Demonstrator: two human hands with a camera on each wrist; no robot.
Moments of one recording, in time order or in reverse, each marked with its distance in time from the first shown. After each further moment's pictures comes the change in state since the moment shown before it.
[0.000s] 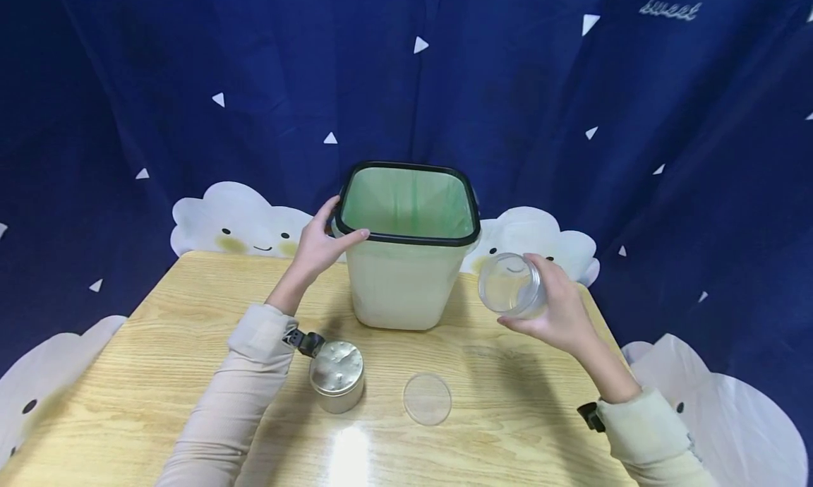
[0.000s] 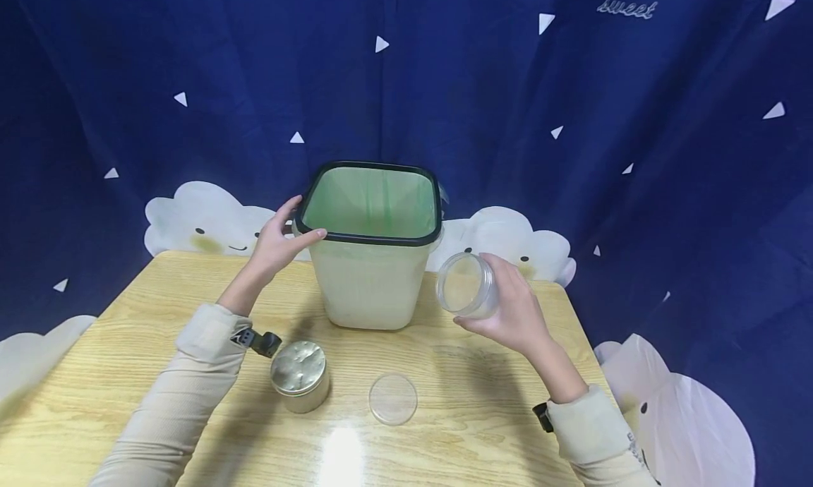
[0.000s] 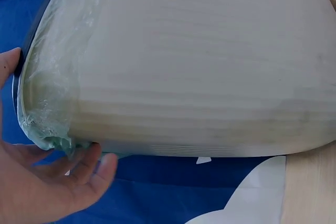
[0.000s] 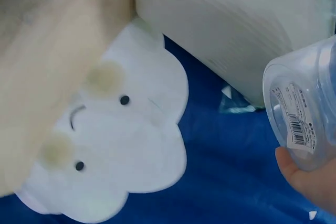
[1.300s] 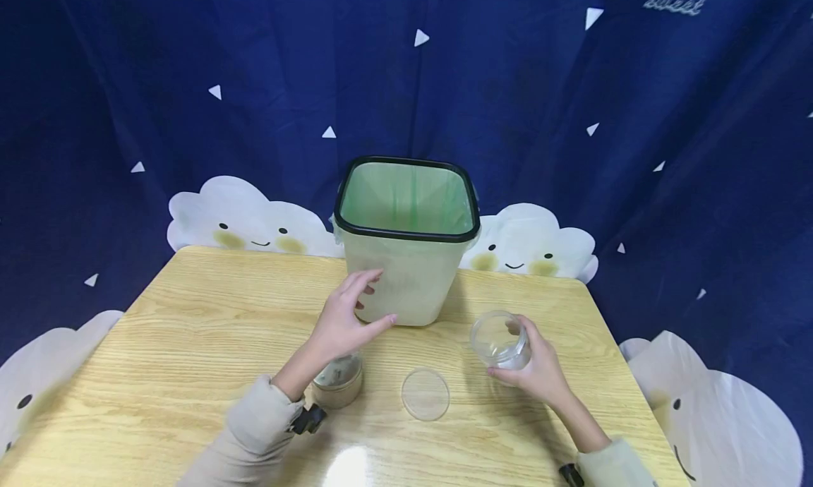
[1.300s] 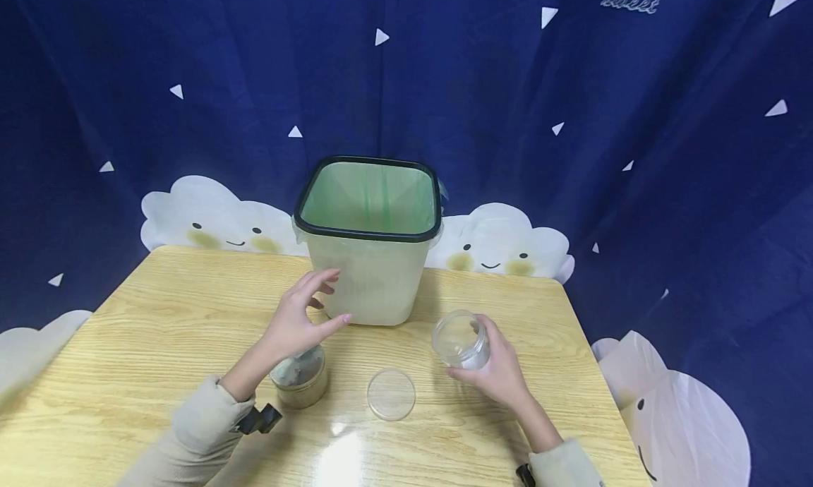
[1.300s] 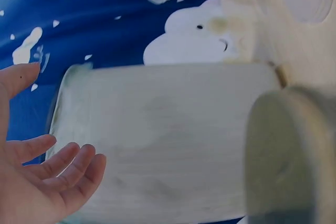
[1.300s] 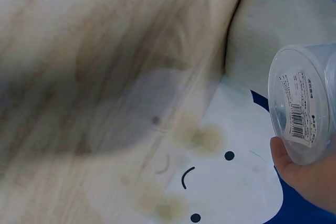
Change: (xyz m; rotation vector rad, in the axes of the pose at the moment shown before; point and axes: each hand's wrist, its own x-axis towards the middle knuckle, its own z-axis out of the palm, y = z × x) left_hand -0.096 -0.009 0.052 0.141 -0.033 0.428; right_hand -0.095 0.010 0.057 0.205 -0.143 0.399
